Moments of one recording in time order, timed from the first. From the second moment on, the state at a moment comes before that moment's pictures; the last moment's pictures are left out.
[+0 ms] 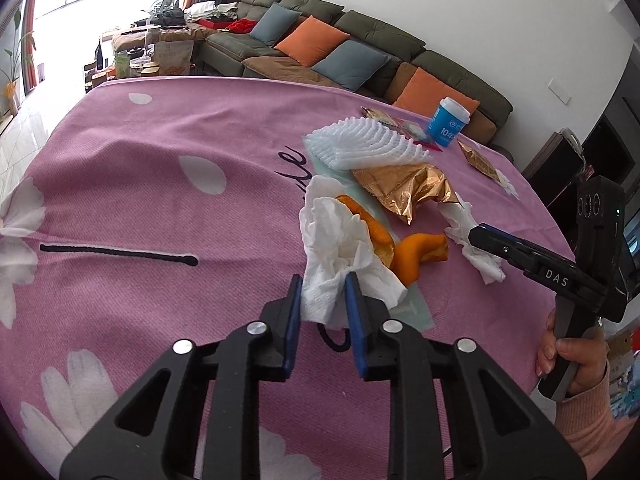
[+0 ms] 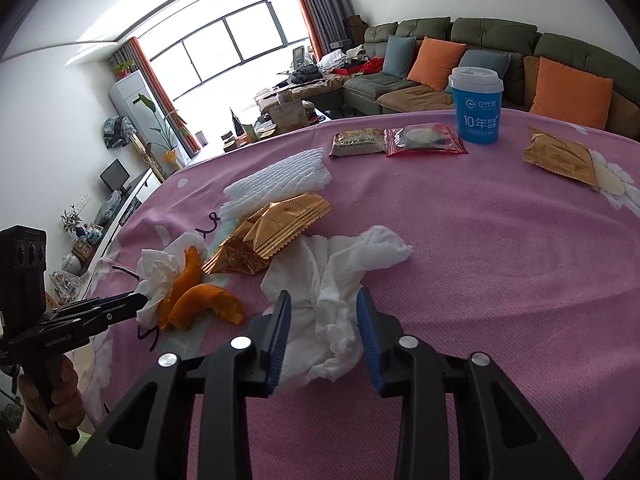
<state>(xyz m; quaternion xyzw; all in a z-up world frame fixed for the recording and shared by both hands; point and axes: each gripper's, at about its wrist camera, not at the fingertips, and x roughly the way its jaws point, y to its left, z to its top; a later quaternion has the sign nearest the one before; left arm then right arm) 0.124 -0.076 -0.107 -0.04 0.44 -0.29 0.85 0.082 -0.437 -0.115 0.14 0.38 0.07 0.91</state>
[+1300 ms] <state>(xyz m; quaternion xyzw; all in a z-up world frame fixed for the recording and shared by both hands) 0.053 0.048 -0.056 -0.08 0.35 -0.23 0.90 0.036 -0.410 -0.033 0.13 0.27 0.14 0.94</state>
